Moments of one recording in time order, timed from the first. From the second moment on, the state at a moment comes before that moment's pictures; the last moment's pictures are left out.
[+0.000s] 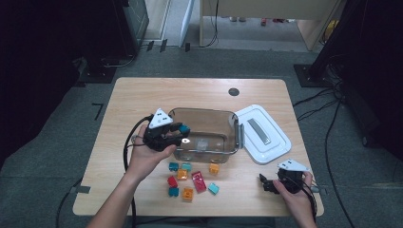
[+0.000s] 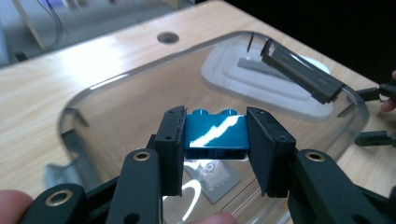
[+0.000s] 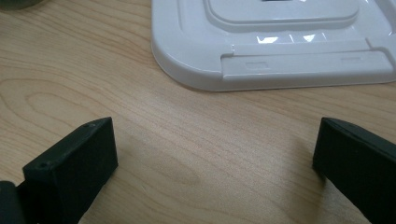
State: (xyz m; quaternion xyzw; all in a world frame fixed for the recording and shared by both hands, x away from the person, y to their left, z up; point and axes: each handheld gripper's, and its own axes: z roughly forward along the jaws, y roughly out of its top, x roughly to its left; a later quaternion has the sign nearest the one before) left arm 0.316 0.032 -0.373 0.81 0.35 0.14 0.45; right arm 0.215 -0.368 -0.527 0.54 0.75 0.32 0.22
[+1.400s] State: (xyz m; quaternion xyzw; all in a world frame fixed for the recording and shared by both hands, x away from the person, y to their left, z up) left arm 0.244 0.103 -0.404 0.74 0.33 0.17 0.56; right arm 0.215 -0.368 -0.526 0.54 0.75 0.32 0.21
